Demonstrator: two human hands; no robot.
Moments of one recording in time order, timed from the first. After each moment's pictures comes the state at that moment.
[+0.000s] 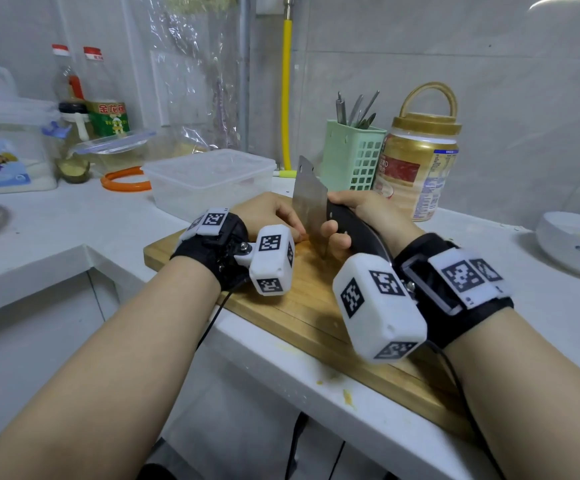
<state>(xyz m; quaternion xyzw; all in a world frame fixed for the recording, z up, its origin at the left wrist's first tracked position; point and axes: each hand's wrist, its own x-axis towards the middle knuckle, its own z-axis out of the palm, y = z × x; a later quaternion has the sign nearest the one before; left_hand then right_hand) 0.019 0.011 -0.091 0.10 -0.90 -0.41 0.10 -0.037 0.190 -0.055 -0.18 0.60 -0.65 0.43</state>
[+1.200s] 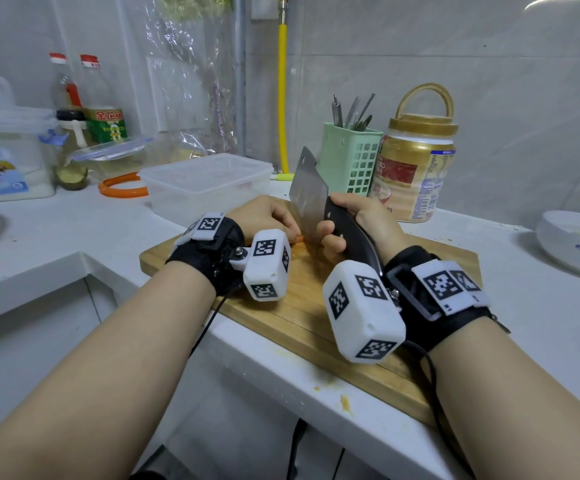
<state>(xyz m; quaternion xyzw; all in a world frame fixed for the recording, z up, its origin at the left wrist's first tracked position) 0.011 0.004 -0.096 0.10 -0.90 -0.42 0.12 -0.037 0.190 -0.067 -0.16 0.51 -0.72 0.45</state>
